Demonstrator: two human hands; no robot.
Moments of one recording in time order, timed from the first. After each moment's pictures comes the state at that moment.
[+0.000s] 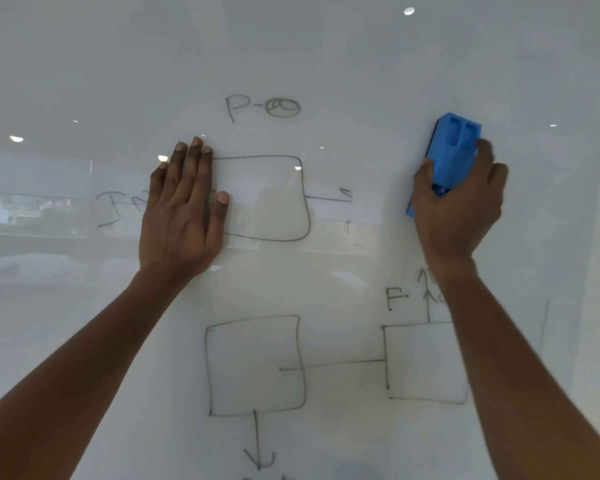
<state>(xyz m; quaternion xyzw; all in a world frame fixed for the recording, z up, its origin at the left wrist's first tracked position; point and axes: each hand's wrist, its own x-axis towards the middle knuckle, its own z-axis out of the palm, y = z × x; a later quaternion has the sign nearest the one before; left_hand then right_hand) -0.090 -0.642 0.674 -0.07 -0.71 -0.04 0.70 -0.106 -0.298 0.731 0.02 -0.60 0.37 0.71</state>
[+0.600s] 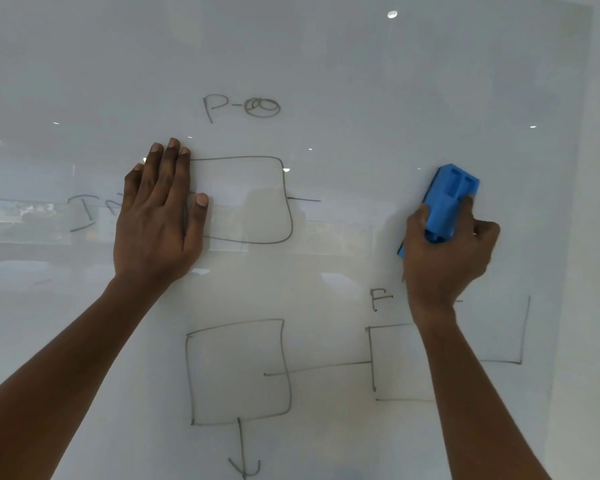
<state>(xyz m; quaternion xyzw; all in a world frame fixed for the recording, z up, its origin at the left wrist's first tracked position) -0.094 -0.644 0.673 -0.07 -0.69 -0.03 0.72 -0.118 -0.283 0.669 -0.01 -0.56 0.41 0.72</state>
